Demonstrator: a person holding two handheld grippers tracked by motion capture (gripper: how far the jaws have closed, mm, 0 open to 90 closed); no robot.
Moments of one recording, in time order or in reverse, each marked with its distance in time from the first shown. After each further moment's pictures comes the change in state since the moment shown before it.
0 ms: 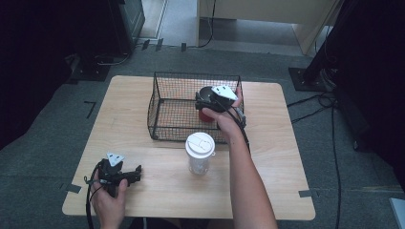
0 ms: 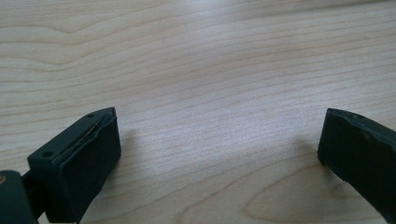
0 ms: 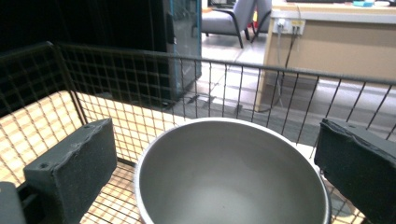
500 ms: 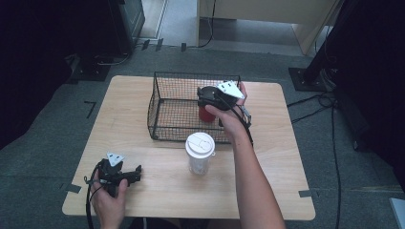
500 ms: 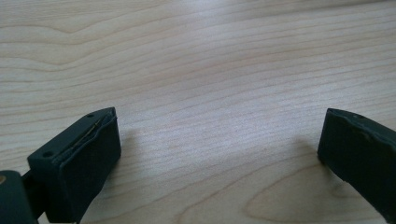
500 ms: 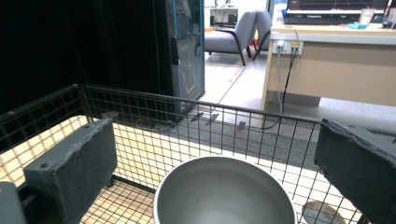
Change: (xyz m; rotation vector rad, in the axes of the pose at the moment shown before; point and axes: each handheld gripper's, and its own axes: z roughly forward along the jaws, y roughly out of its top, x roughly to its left) left arm 0.000 0.000 0.000 0.000 0.000 0.002; right arm 0.000 0.024 -0.024 -0.074 0.017 0.010
